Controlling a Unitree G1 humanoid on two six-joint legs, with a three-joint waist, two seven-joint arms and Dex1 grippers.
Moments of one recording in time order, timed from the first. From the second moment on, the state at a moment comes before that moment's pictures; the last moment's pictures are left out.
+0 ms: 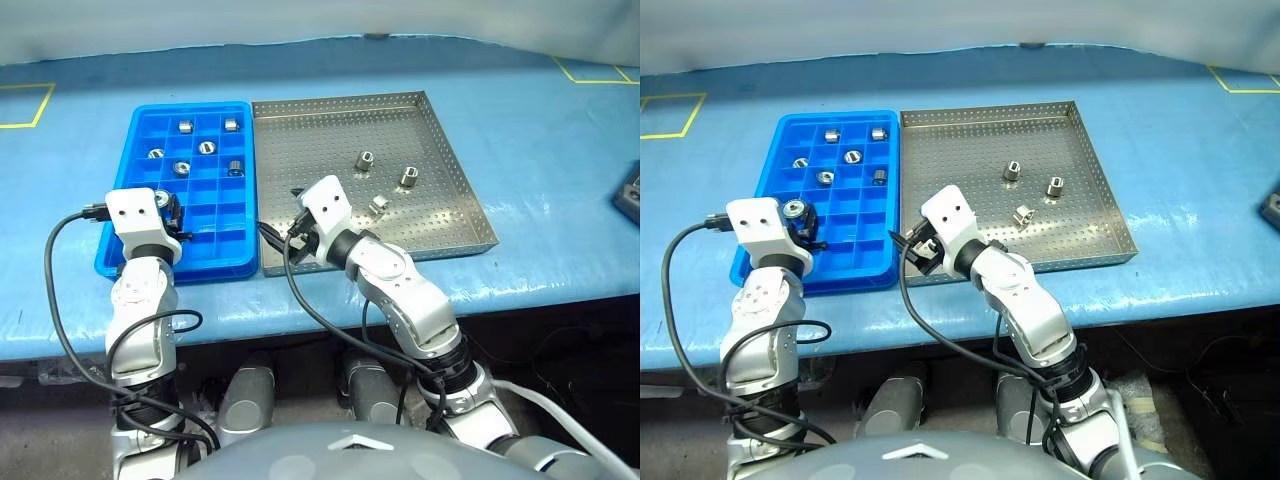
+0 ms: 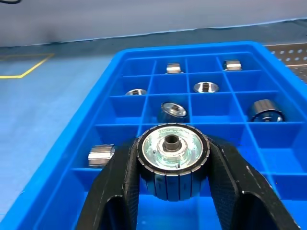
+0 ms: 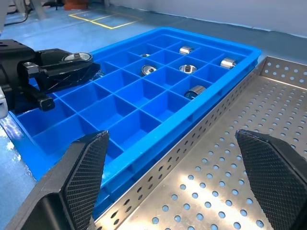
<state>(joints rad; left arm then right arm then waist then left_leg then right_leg) -0.07 0.12 0.25 -0.38 -0.03 0.54 0.04 -0.31 -0.06 0.39 -0.33 0.13 0.64 0.33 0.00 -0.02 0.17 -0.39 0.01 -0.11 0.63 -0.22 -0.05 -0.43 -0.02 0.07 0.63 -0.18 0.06</state>
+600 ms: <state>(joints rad) -0.07 0.08 0.20 -0.36 -0.05 0.52 0.04 -0.28 -0.07 0.37 -0.36 0.12 0.64 0.31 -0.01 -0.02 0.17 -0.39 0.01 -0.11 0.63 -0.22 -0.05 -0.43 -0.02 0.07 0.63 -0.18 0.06</state>
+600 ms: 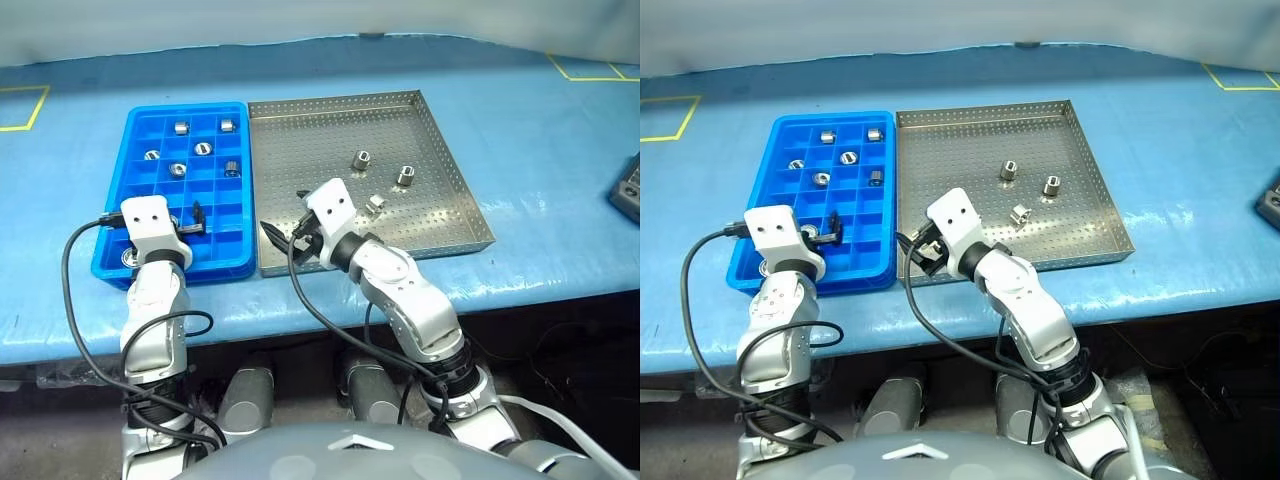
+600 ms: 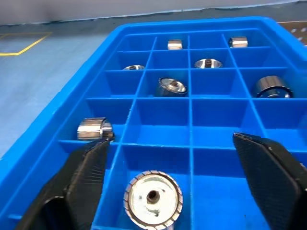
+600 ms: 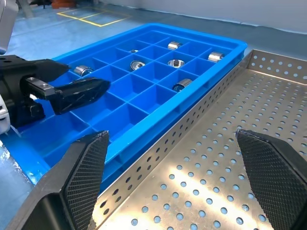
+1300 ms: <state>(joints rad) -0.03 0.13 -0.15 -0.41 -0.09 0.43 -0.23 -0.43 0.12 0.08 0.00 -0.06 0.57 -0.19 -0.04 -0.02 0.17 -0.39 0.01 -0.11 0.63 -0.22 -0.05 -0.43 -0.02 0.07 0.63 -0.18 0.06</state>
